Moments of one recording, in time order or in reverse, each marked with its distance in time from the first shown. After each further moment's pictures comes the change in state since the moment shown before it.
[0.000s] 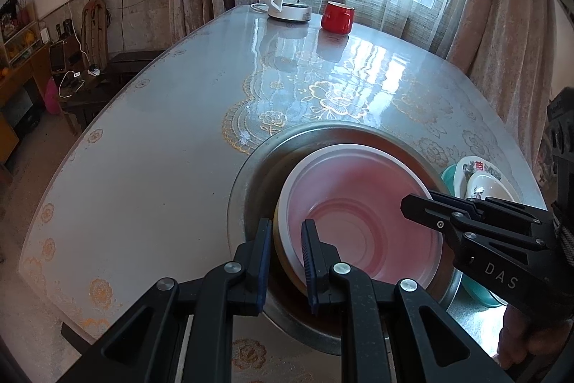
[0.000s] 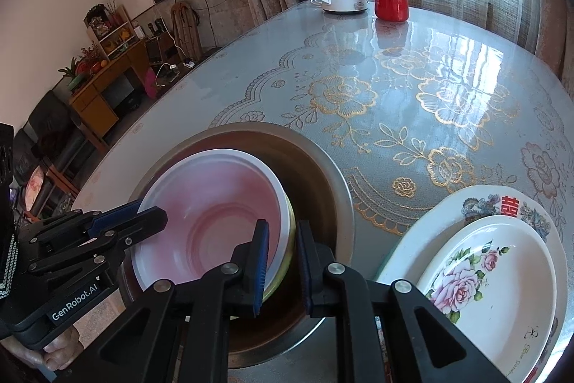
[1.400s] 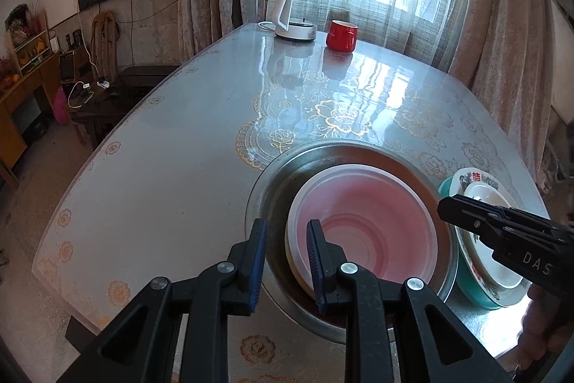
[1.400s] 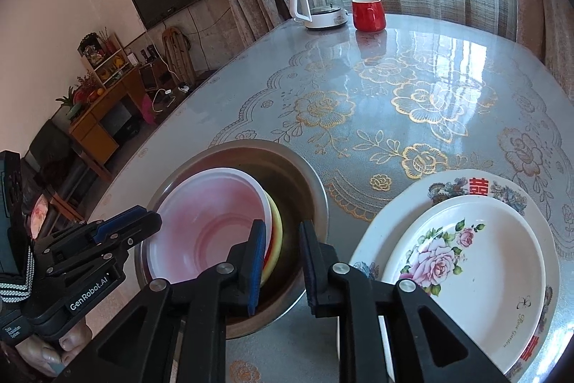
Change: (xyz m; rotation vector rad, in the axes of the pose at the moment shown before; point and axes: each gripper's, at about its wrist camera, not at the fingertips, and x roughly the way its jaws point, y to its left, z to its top) left arm -0.019 0.004 0.000 -0.026 -0.076 0.015; right arm -0.038 -0.015 -0.011 0.090 -0.078 0.003
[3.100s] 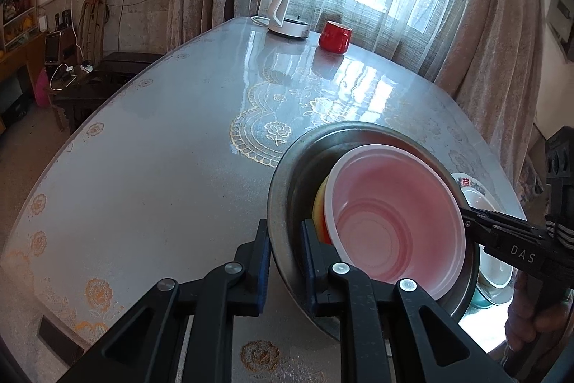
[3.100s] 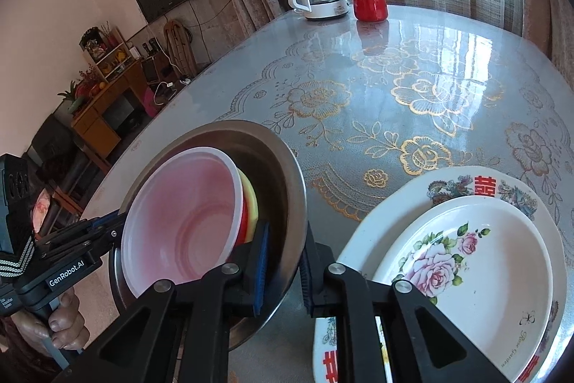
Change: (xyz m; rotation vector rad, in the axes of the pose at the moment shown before) left arm 0.010 0.019 -0.007 -0.035 0.003 -0.101; right arm 0.012 -0.012 -0.002 -0.015 0.030 0.017
